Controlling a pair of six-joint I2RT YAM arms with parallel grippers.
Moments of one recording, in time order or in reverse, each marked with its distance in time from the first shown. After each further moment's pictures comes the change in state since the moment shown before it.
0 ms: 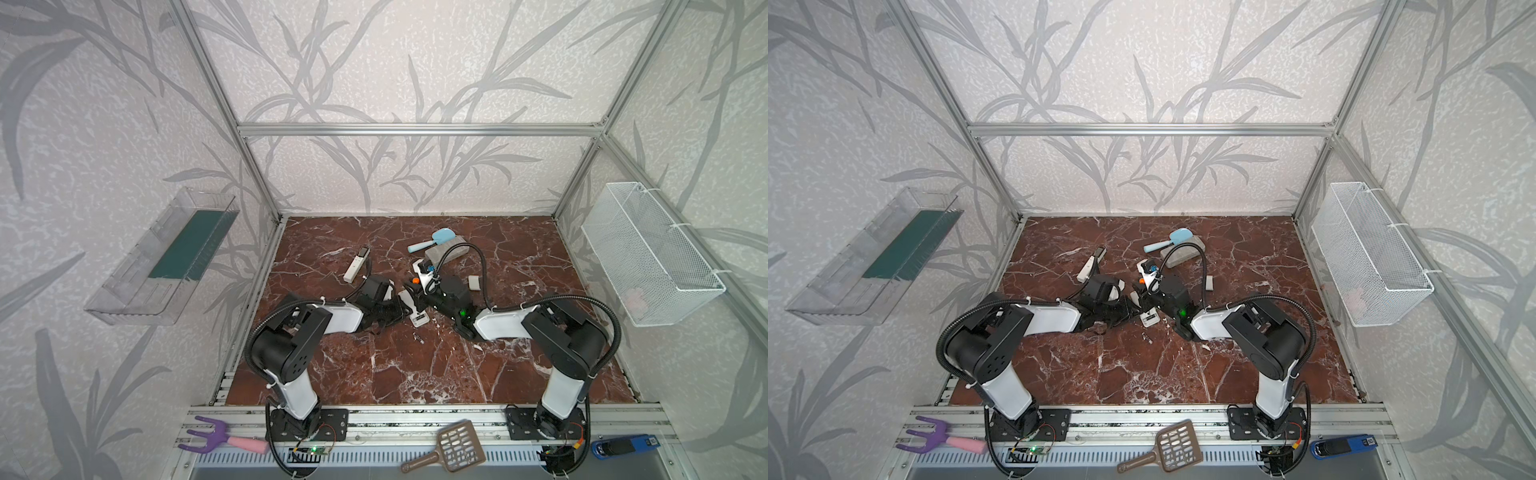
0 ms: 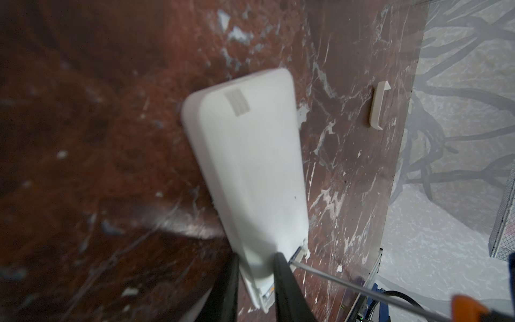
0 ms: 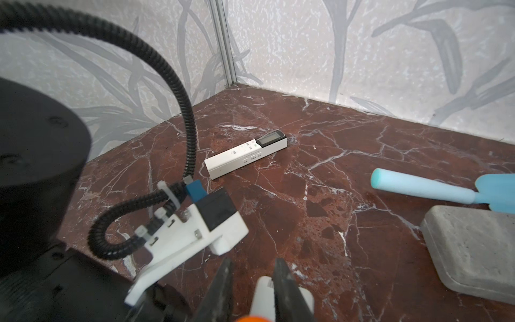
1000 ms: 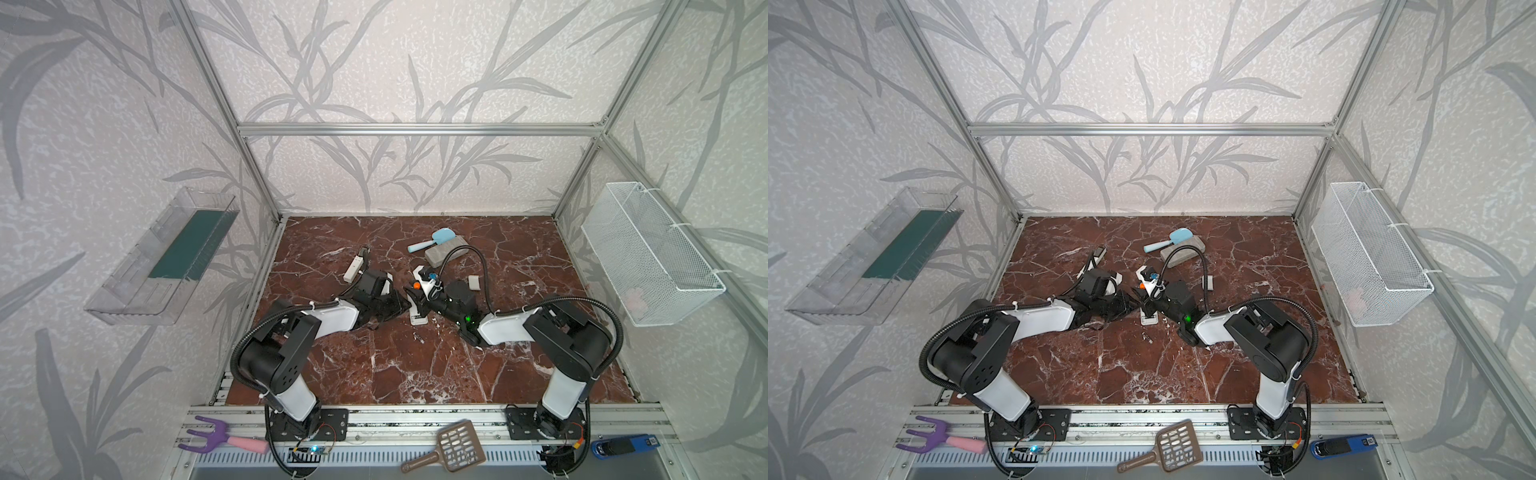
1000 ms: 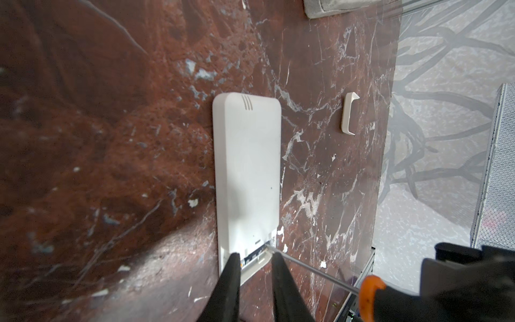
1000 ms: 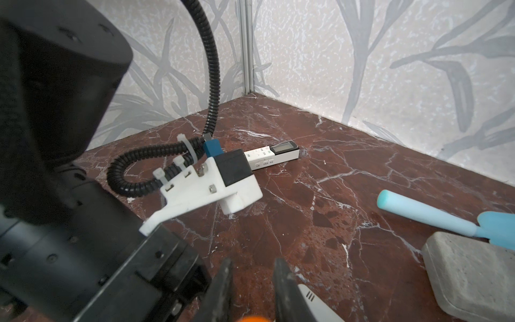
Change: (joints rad) left arm 0.011 -0.111 -0.002 -0.075 -0.005 0.039; right arm 0.000 -0.020 -0.067 0.086 -0.081 -0.134
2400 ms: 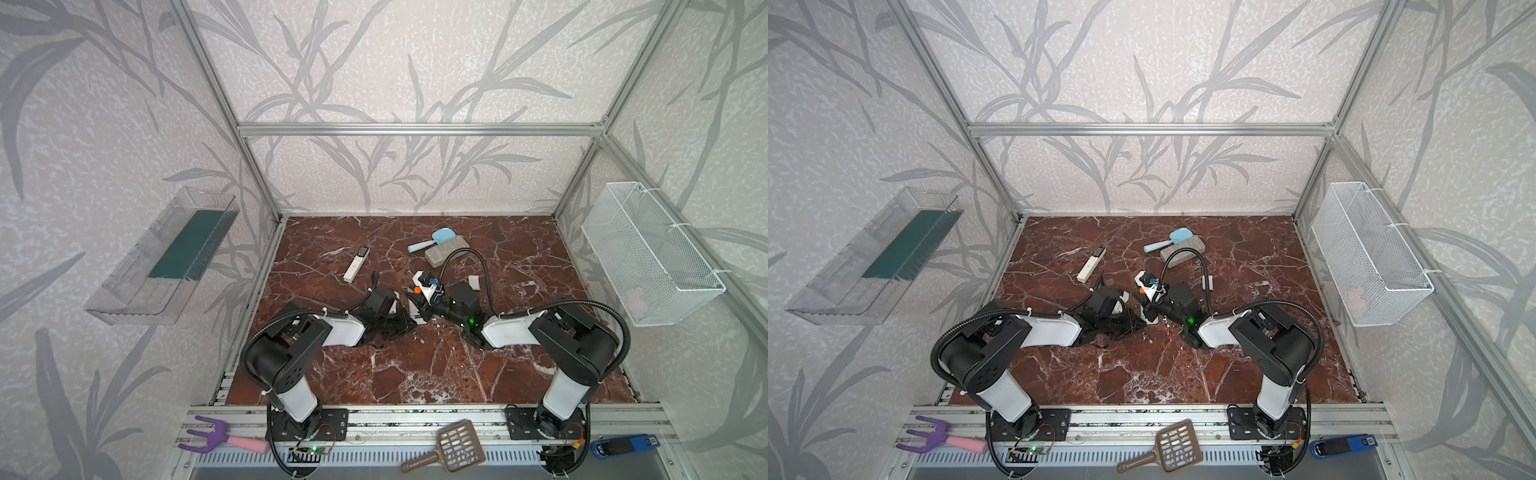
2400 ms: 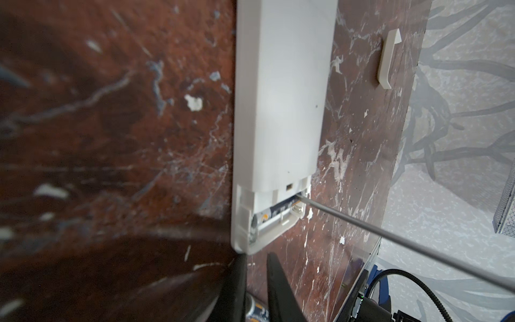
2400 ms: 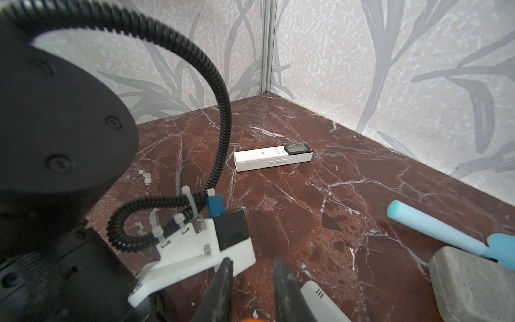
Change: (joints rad) left arm -0.101 0.041 -0.116 0.134 -0.036 -0.115; right arm 0.000 -0.045 -0.037 -0.019 -0.069 -0.053
